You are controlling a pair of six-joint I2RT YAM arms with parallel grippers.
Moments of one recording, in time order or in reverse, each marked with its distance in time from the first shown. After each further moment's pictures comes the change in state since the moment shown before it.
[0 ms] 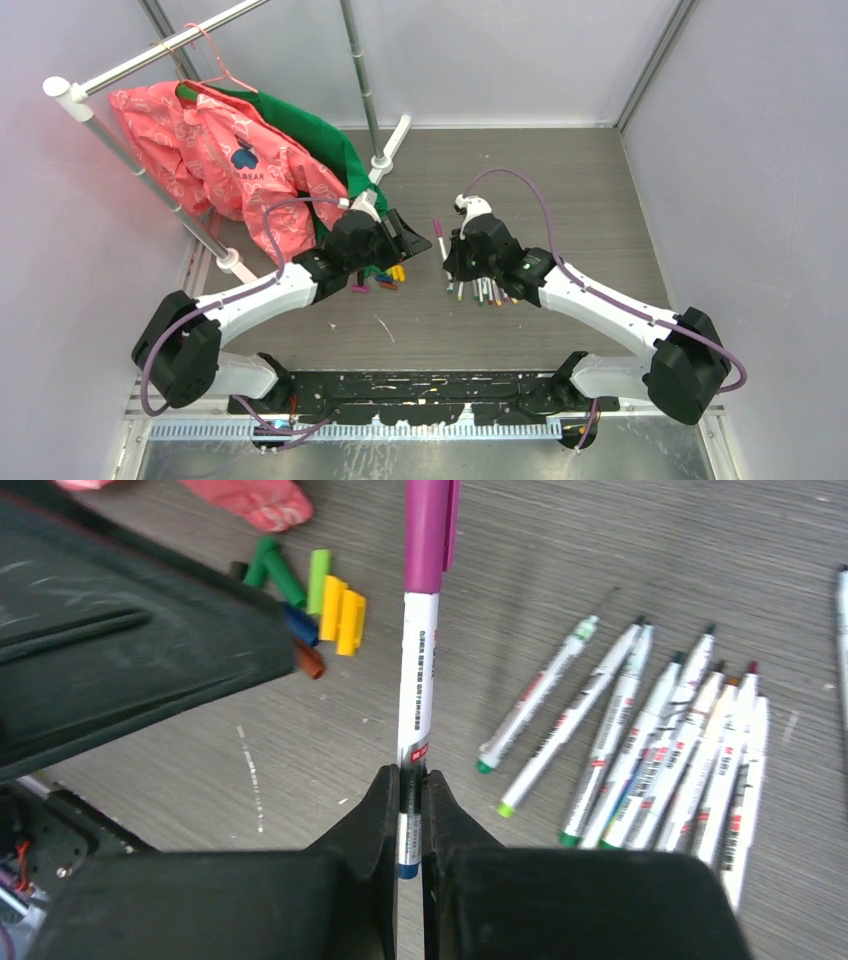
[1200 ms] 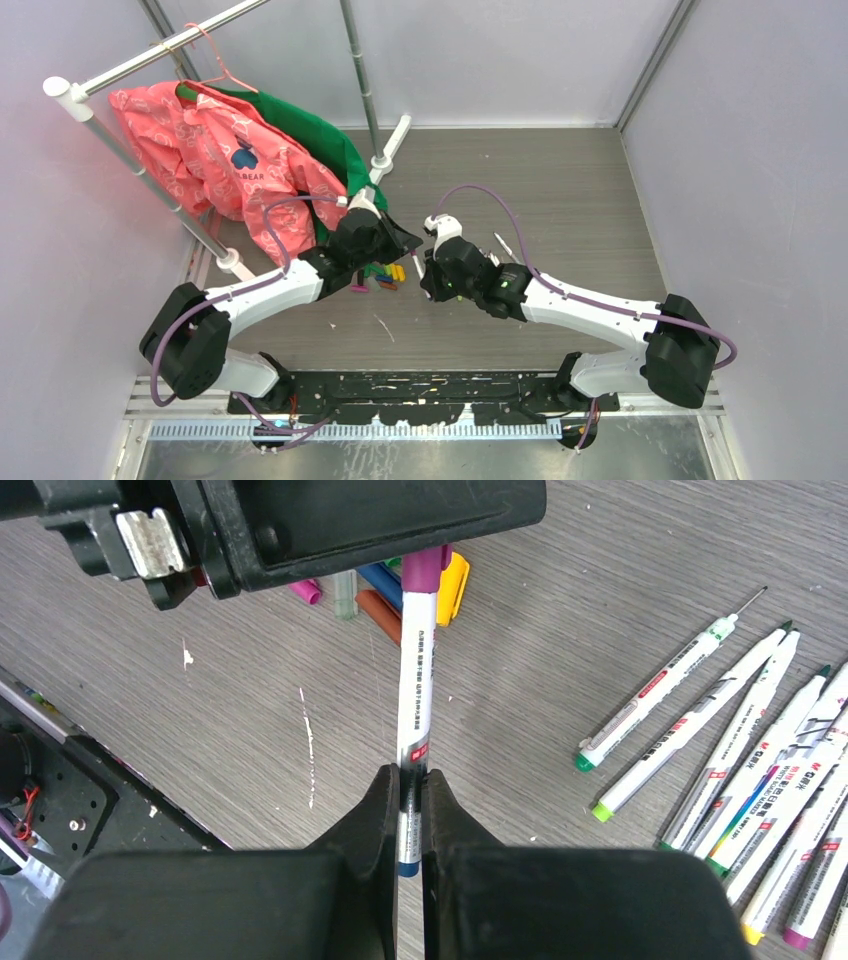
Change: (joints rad) left arm 0.000 0.066 0.022 0.047 -0.081 -0.024; right arm 0.236 0.058 0.000 0.076 0.100 0.036
